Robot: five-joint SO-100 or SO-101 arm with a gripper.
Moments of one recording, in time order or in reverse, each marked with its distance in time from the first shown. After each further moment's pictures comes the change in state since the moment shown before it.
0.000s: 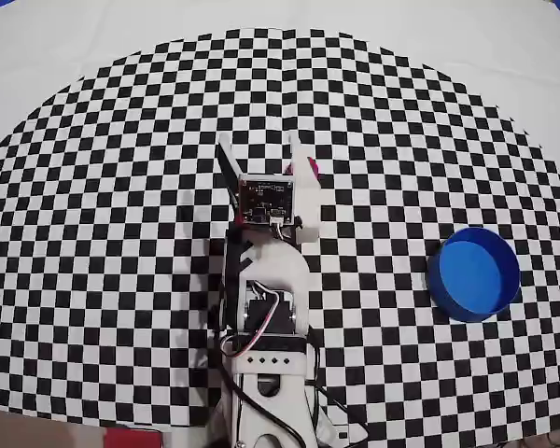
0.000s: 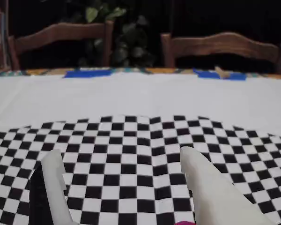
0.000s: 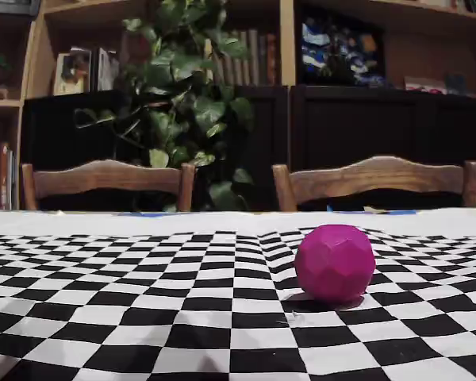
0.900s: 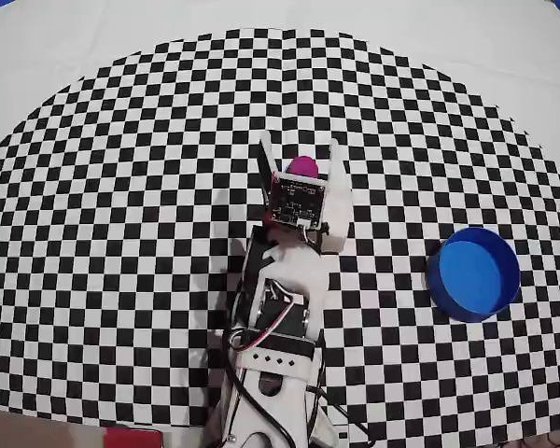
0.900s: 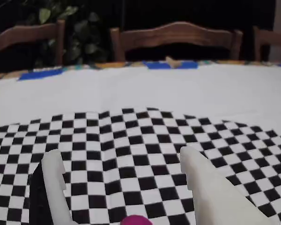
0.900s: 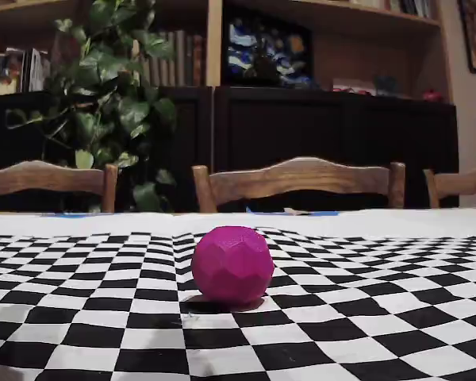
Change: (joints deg) arm 9.2 -1.0 0.0 0.2 0.0
